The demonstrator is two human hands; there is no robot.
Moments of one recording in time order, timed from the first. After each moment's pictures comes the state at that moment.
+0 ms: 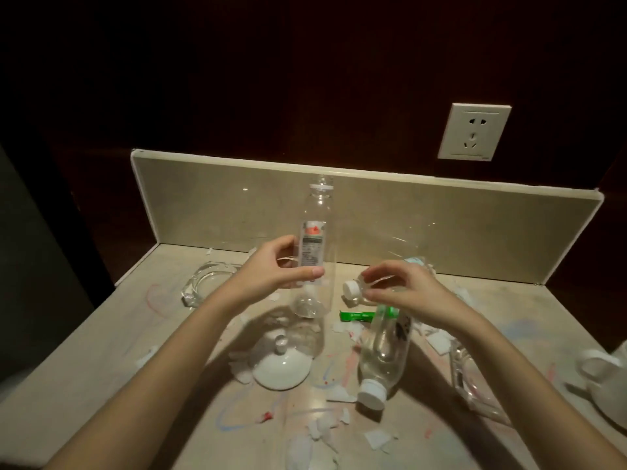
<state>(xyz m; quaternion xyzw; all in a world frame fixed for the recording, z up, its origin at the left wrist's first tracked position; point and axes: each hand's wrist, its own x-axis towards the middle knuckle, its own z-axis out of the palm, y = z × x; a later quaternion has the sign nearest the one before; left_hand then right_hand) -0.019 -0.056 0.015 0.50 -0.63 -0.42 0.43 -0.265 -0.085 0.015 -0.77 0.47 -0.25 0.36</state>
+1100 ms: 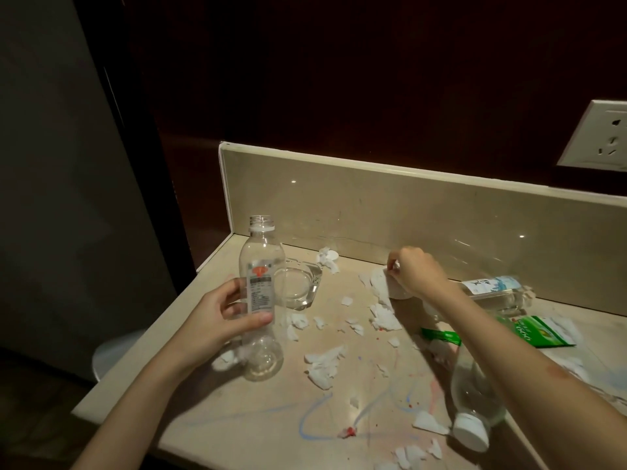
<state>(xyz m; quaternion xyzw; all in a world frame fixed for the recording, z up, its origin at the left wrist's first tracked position) 0.112 0.035 -0.032 0.57 -0.49 -0.40 0.53 -0.143 -0.199 -0.038 -0.84 0.54 -0.08 0.01</state>
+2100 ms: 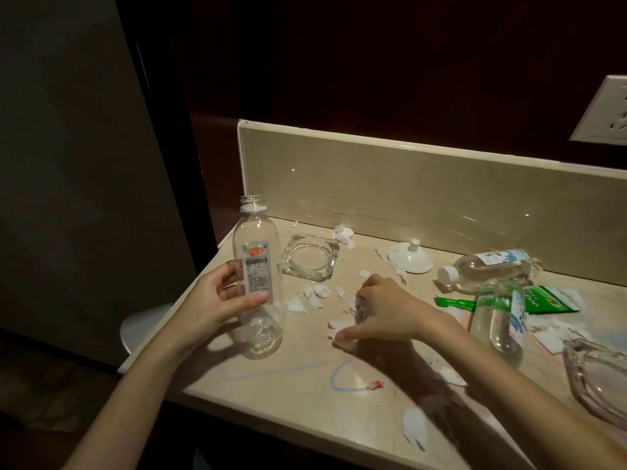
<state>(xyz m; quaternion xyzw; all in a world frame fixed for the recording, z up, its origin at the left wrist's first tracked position) 0.139 0.074 -0.035 0.56 -0.46 -0.44 0.54 -0.103 -0.054 -0.038 -0.89 0.43 0.05 0.15</state>
